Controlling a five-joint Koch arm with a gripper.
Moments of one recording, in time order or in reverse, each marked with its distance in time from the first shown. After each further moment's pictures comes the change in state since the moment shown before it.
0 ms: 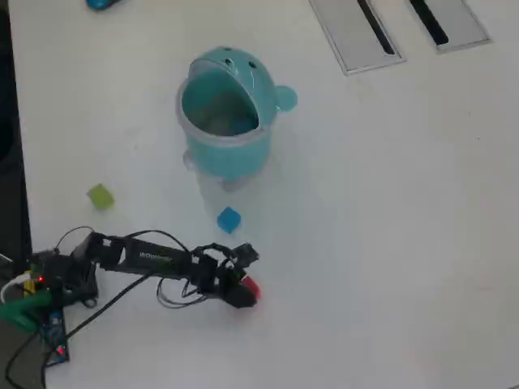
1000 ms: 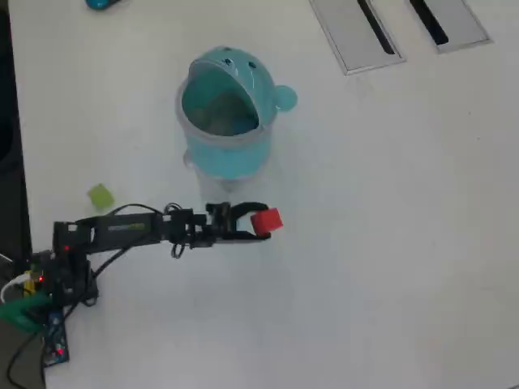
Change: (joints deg) arm -13.4 18.0 3.6 -27.5 54.1
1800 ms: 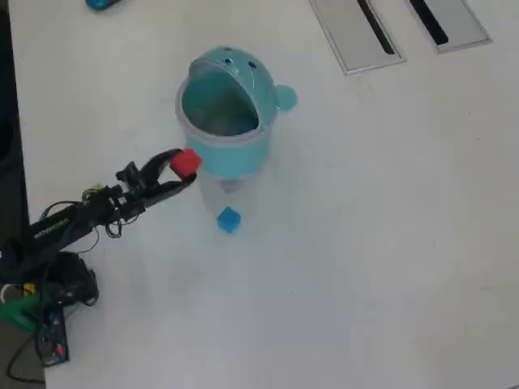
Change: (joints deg) arm -25.6 37.9 33.2 -8.5 -0.1
